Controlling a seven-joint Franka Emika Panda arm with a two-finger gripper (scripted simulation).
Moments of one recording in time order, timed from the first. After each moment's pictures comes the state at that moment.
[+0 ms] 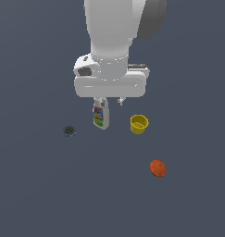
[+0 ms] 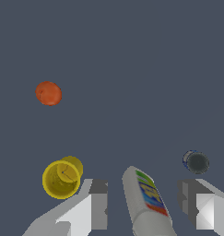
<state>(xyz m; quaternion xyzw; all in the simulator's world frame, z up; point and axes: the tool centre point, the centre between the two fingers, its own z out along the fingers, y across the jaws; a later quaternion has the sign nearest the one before) 0.012 -0.004 0.324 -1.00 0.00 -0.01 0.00</state>
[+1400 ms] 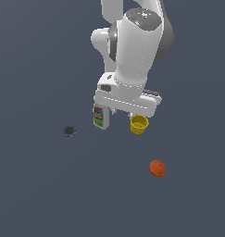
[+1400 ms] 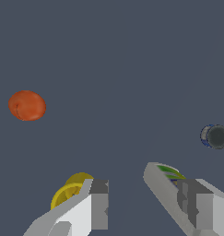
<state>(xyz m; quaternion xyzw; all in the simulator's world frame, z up) 0.010 0.037 0.263 -0.99 0.14 0.00 -0.04</state>
